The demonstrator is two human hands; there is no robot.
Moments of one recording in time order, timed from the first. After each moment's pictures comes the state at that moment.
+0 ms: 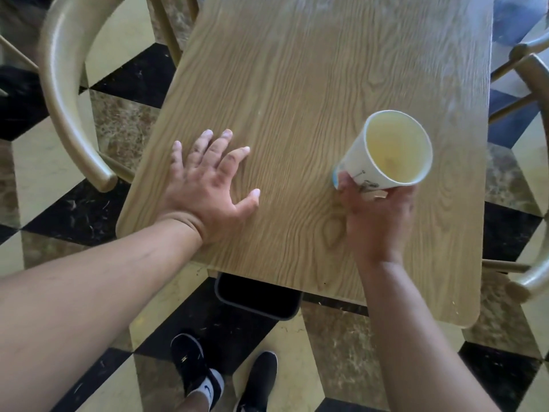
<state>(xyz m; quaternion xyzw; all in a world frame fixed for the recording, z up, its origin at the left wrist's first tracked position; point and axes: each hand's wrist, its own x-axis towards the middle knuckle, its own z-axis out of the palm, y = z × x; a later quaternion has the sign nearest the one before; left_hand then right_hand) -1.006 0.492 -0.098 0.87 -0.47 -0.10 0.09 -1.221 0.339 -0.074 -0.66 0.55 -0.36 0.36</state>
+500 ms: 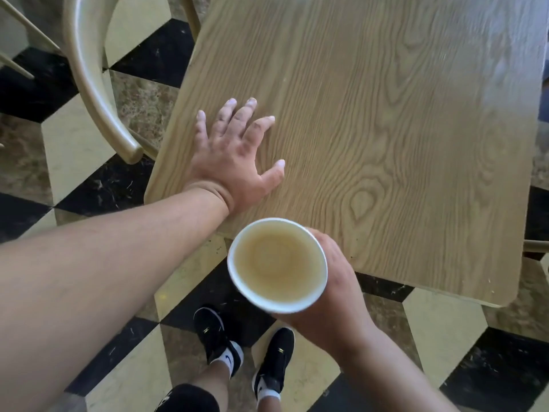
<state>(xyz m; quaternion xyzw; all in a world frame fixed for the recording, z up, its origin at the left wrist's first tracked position) -1.009 0.492 -0.096 0.87 -0.47 -0.10 0.09 -1.249 0.484 -0.057 -0.86 0.25 -0.14 0.41</state>
